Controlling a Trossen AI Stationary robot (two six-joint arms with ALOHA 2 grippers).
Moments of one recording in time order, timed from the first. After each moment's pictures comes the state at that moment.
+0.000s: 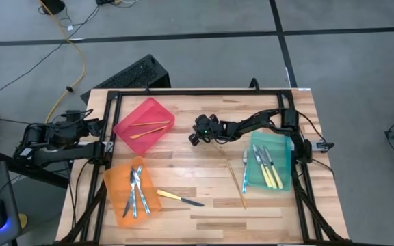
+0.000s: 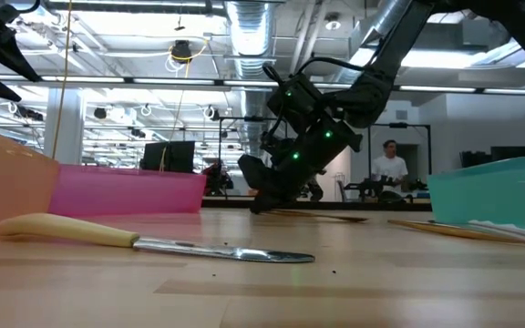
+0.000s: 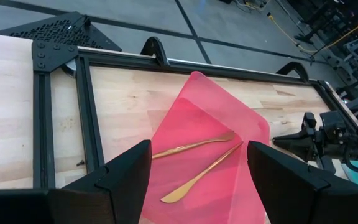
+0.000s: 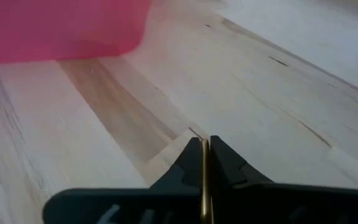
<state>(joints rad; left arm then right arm) 0.15 0.01 0.75 -1.41 -0.65 -1.02 -0.18 2.13 1.07 0.29 0.29 0.44</state>
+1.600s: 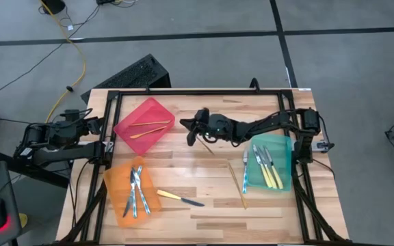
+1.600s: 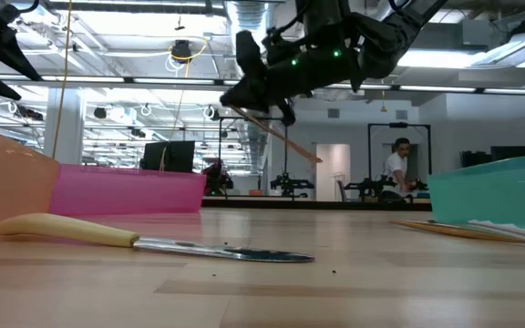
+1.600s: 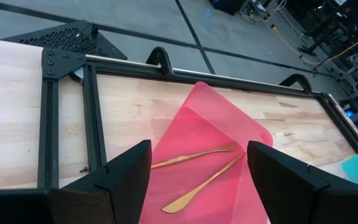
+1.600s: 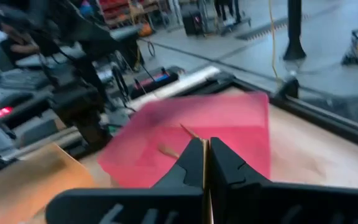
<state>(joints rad) 0.15 0.01 0.75 -1.40 -0.70 -1.03 -0.11 1.86 1.07 0.67 0.24 0.33</state>
